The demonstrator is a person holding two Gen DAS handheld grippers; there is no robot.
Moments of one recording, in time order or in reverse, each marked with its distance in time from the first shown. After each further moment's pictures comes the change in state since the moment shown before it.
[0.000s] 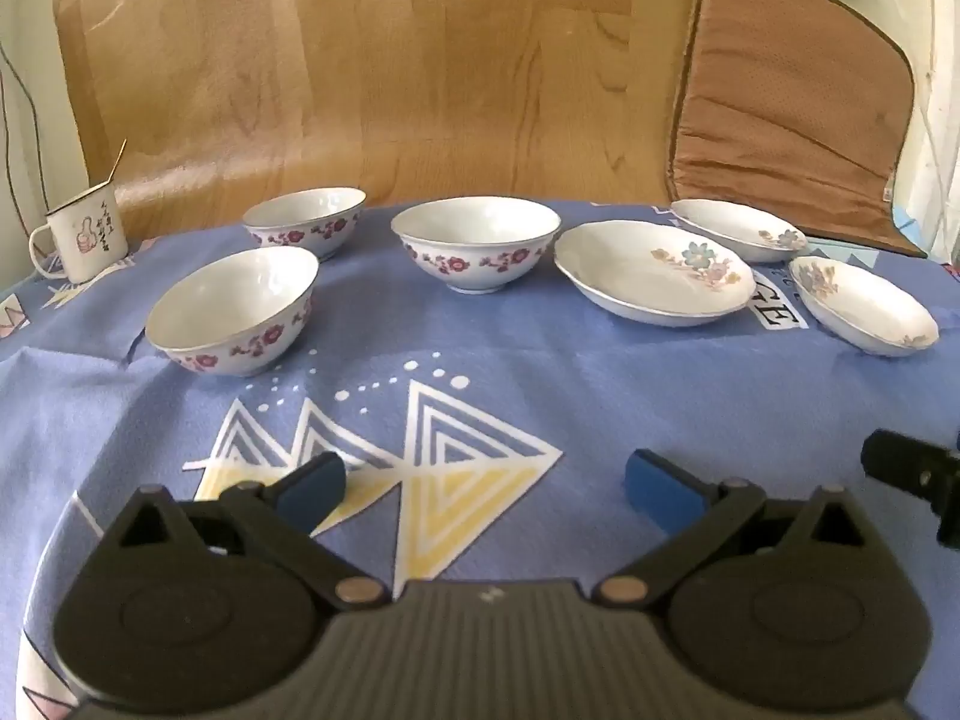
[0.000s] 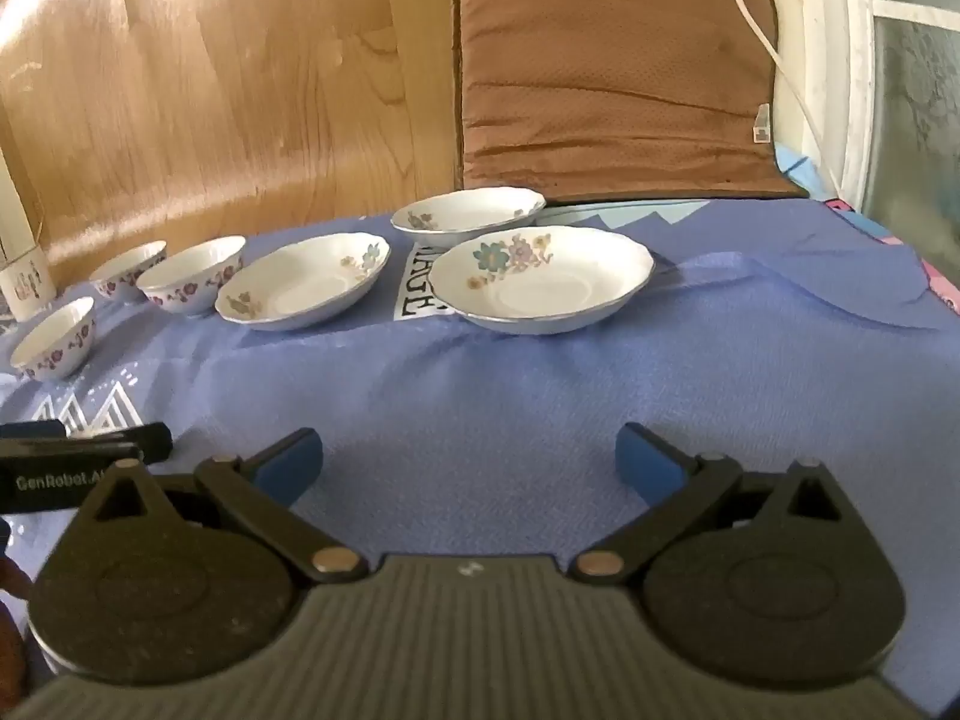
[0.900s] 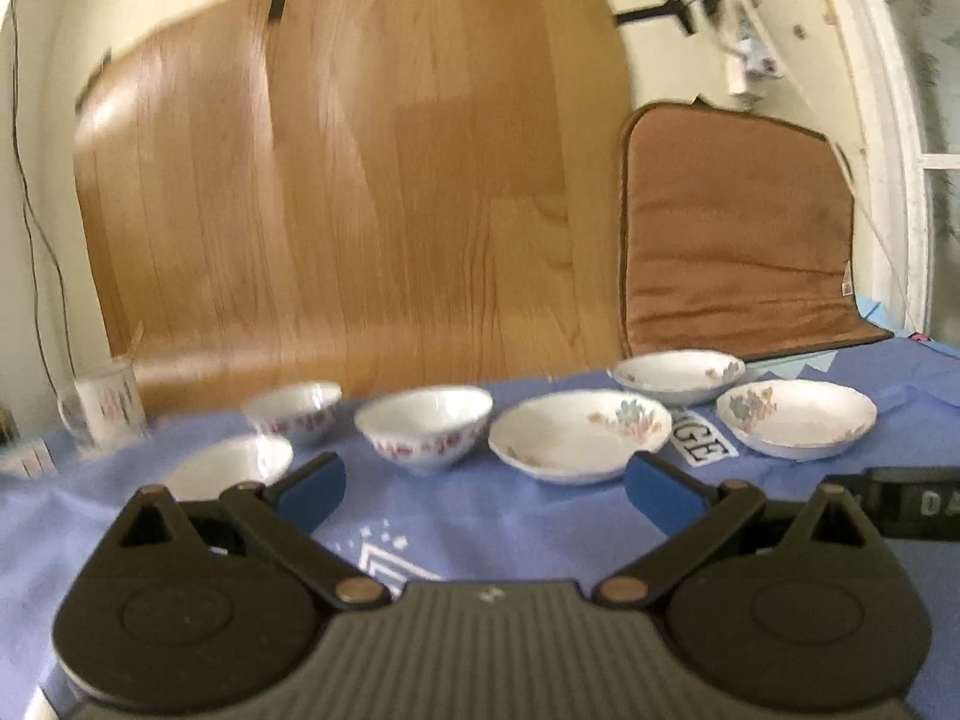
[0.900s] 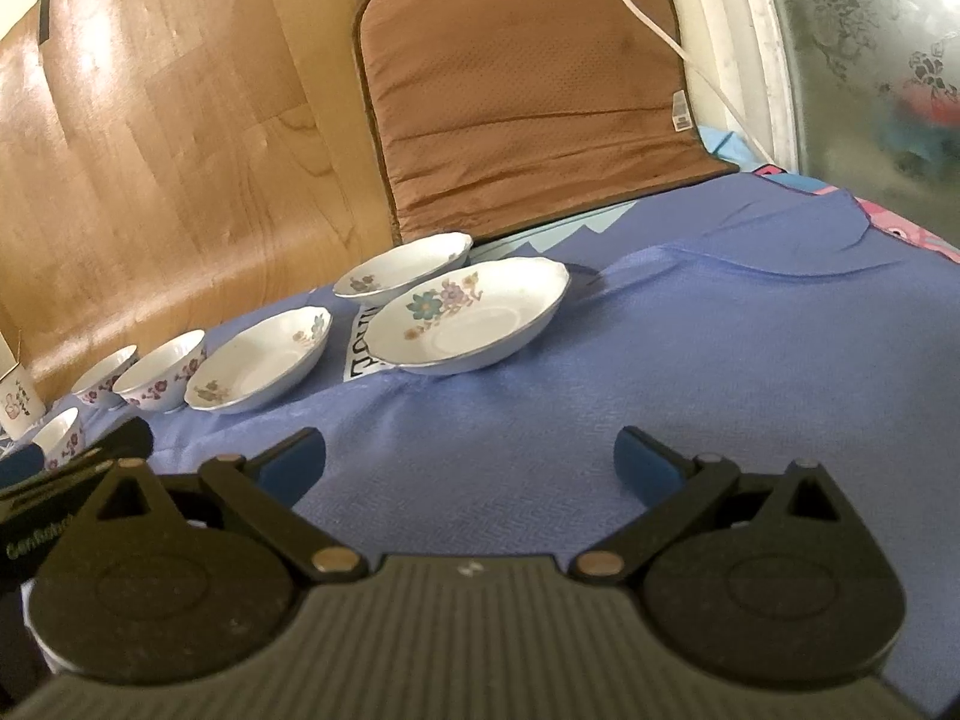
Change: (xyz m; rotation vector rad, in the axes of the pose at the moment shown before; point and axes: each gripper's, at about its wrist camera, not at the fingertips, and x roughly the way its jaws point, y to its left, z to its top) left arm -0.042 -0.051 -0.010 0.095 -0.405 0.069; right arm -0.032 -0.068 -0.002 0.174 -0.076 -0.040
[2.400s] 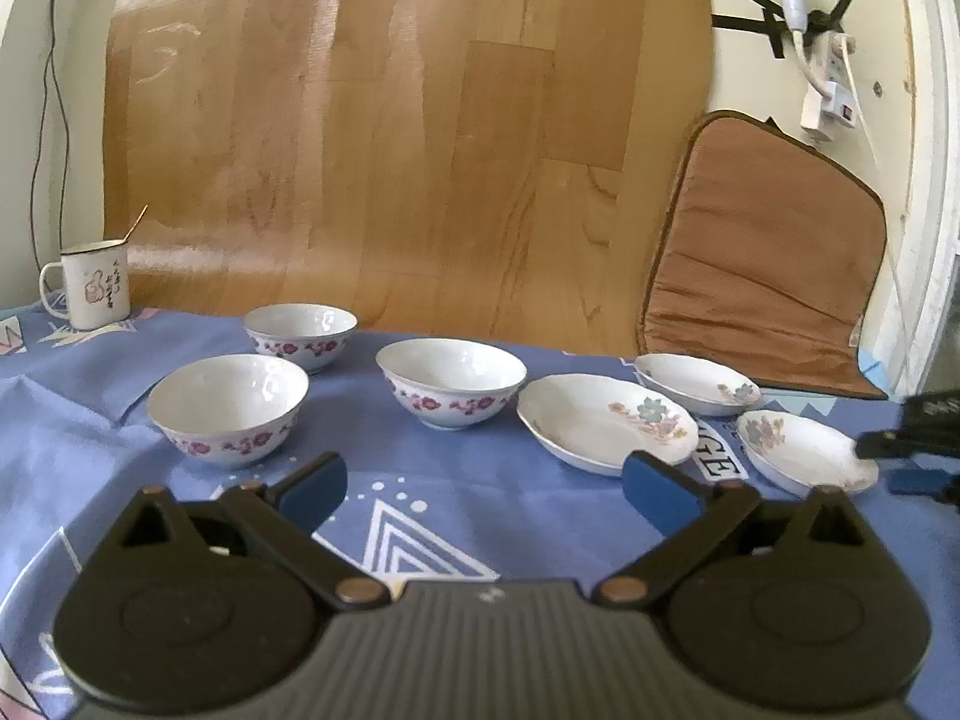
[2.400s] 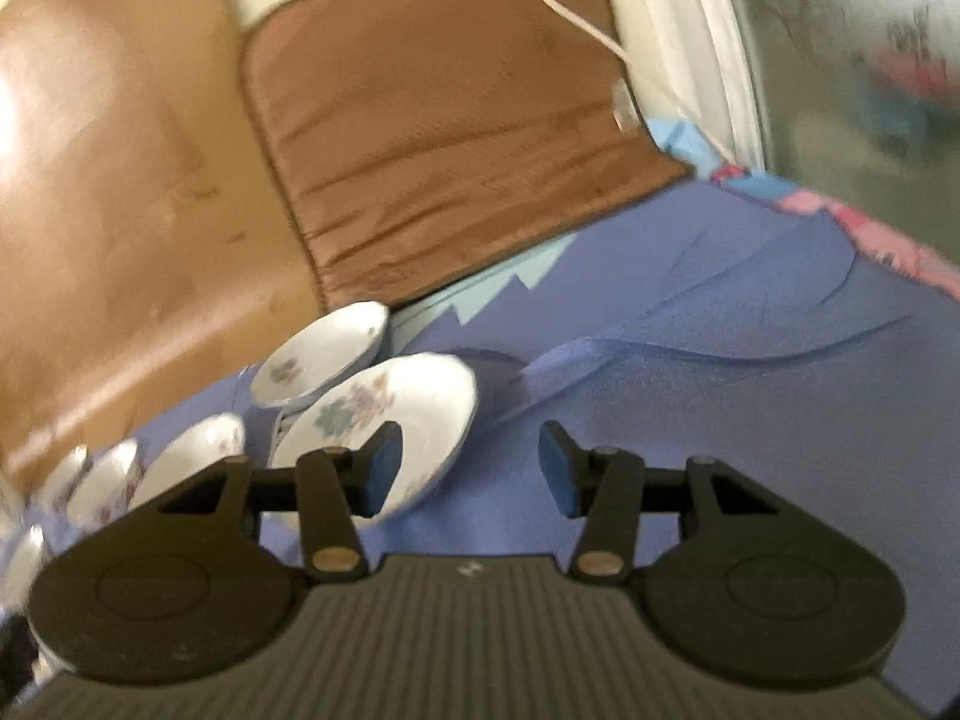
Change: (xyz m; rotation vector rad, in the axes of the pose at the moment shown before) left arm 0.018 0.048 -0.001 -0.239 0.128 -0.080; right arm 0.058 -0.040 0.064 0.178 0.053 -0.033
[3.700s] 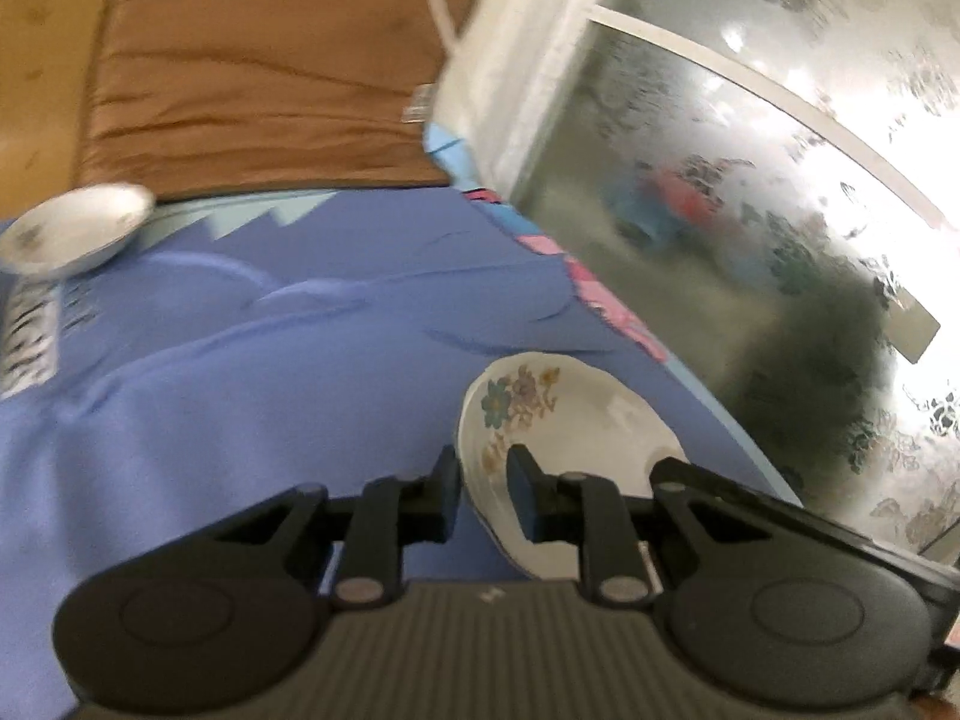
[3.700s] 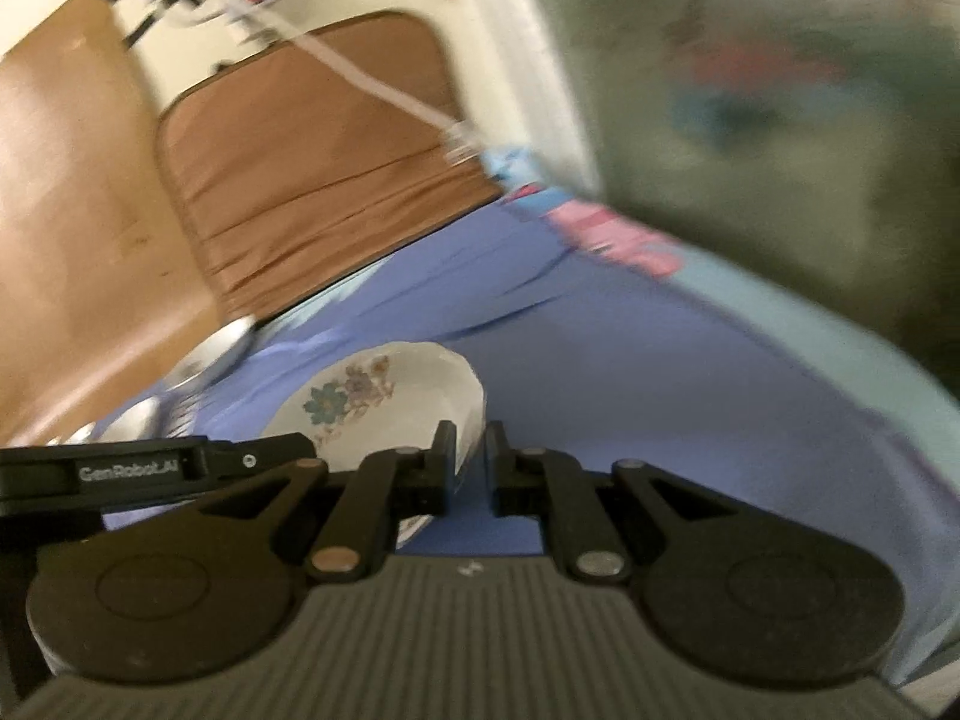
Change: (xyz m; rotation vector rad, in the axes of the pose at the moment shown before) left arm 0.047 -0.246 -0.011 0.204 0.448 -0.706; right arm -0.114 -0.122 -0.029 0.021 -0.106 -0.133
